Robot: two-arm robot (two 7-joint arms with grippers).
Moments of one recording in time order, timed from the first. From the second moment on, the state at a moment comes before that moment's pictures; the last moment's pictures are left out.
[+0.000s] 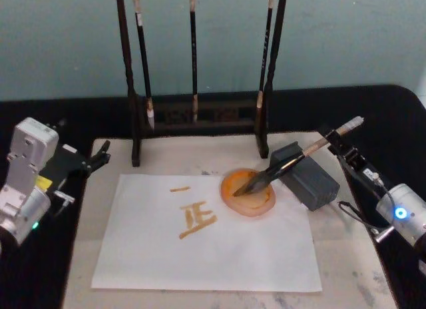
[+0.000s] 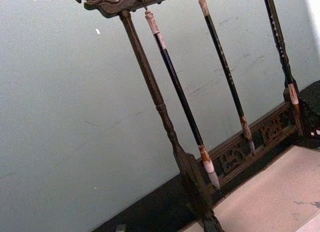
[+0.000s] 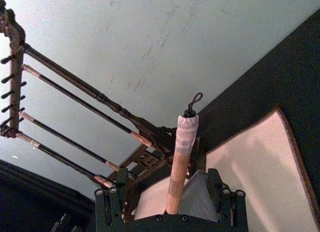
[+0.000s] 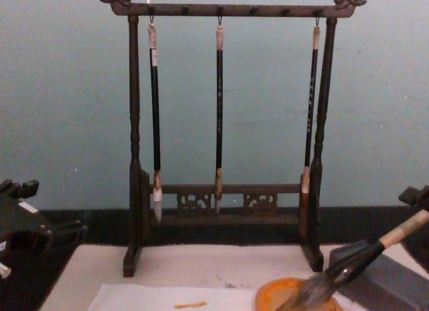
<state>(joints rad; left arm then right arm) -0.20 0.60 0.45 -1.41 -0.25 -0.12 0.03 0.19 0.44 -0.30 -1.26 1.38 0.14 0.38</state>
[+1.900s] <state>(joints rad) -0.20 0.60 0.45 -1.41 -0.25 -0.12 0.03 0.15 0.54 -0.56 -1.48 0.20 -0.11 -0.22</state>
